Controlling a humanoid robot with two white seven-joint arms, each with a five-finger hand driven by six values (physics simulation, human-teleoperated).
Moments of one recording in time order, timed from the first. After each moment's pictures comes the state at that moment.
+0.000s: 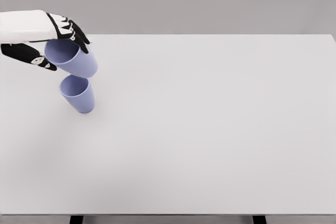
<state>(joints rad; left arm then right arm) -1.34 1.21 -1.32 -1.61 0.20 -0.61 -0.43 -0.03 0.00 -0.09 0.15 0.08 -0.20 0.17</state>
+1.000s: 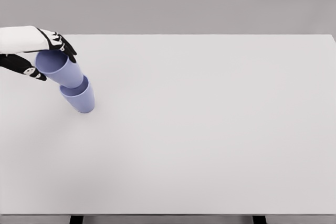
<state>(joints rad) -1.29 1.20 -1.38 -1.49 0.19 -0.61 -0.43 -0.03 0.00 -0.09 0.15 0.08 -0.20 0.17</state>
